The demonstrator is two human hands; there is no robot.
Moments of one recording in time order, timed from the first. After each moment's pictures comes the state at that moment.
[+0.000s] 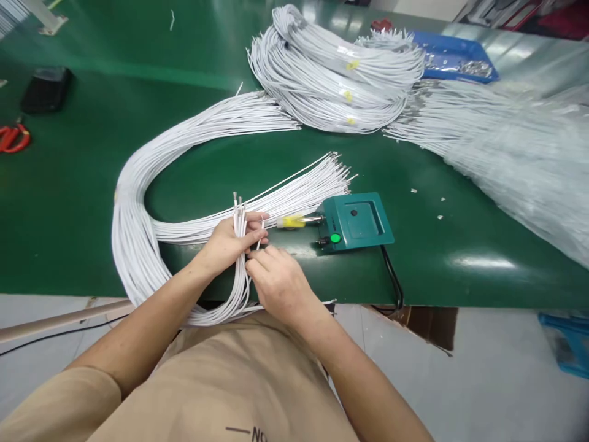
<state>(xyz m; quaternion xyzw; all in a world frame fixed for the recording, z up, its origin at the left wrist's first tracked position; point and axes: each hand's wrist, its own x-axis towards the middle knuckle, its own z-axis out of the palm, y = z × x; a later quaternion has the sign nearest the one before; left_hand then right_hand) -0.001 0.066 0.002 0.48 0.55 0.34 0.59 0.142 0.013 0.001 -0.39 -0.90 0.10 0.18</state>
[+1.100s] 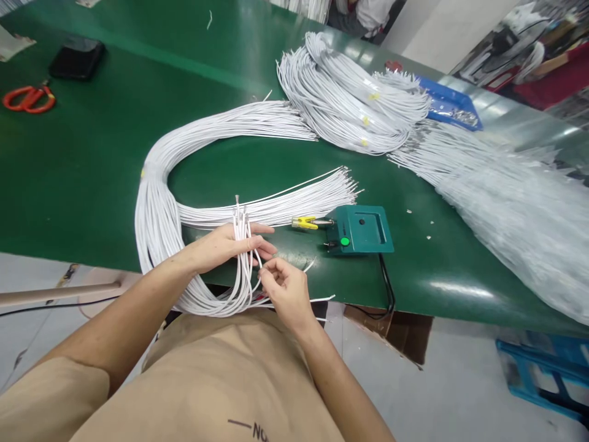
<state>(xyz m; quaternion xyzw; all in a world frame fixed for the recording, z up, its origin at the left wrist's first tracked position) -0.049 0.042 0.017 0.46 0.44 0.26 0.73 0.121 -0.019 -0.007 -0.59 -0.53 0.54 0.30</state>
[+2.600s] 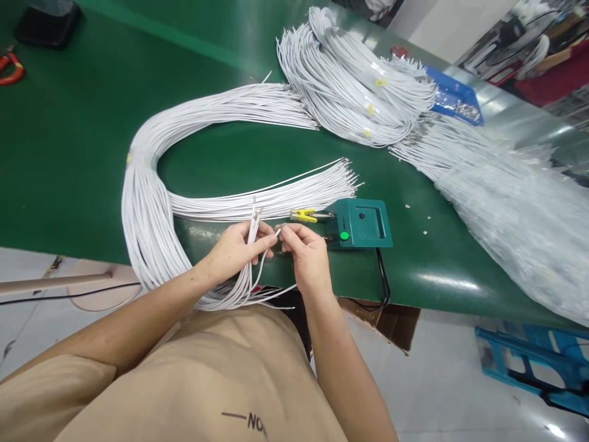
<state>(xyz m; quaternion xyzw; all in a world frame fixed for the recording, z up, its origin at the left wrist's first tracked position) -0.011 0.026 0.011 0.45 0.52 0.34 0.64 0.131 0.028 0.009 -0.53 -0.36 0.61 0.46</state>
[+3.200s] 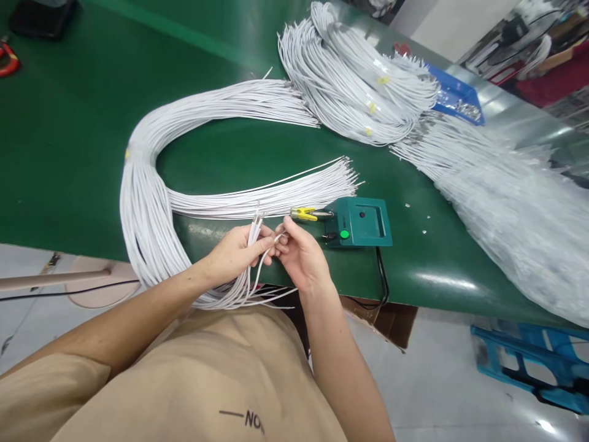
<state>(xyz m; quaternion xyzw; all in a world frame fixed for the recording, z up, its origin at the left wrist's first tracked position) -0.015 0.021 0.006 0.50 0.46 0.31 0.66 0.126 0.033 0.012 -0.41 -0.18 0.78 0.43</state>
